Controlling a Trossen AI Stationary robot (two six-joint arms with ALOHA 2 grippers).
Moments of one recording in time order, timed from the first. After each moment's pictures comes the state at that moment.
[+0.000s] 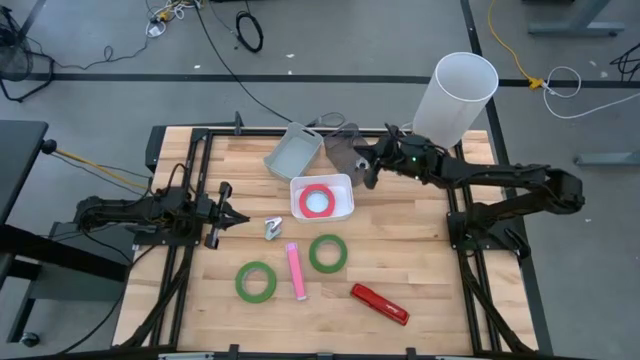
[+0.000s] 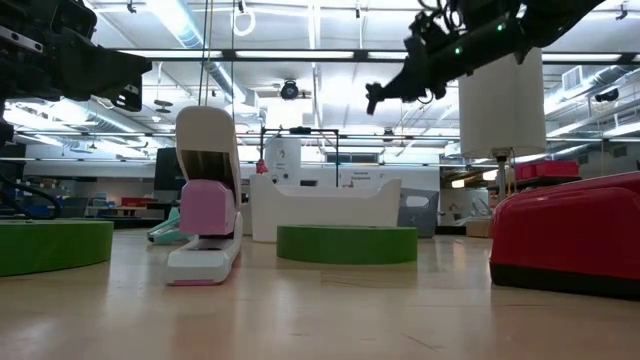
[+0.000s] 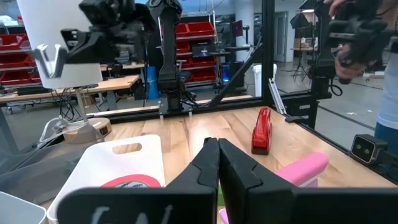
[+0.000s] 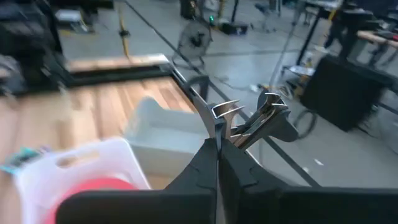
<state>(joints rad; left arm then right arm) -0.02 0.01 0.01 0.06 0.10 0.06 -0.34 1.22 0.74 0.21 0.16 -0.11</state>
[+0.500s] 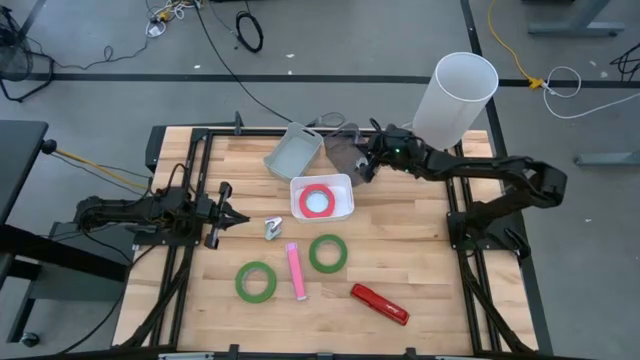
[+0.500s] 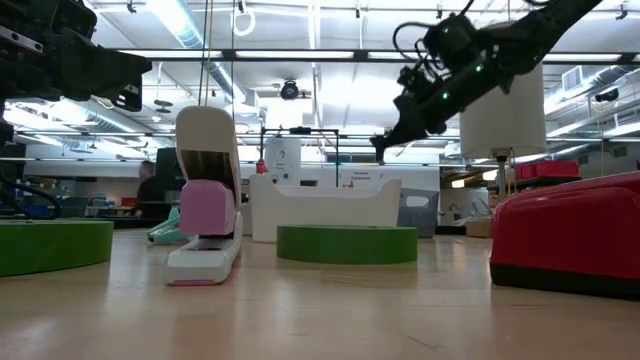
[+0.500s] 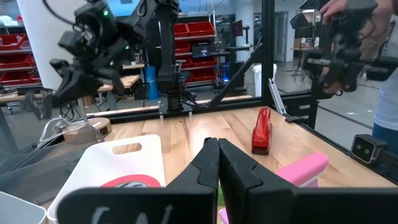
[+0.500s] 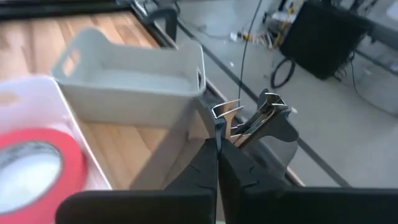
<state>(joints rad) -0.02 0.01 0.01 0.06 0.10 0.06 -0.47 1.38 0.74 0.17 0.16 -0.11</state>
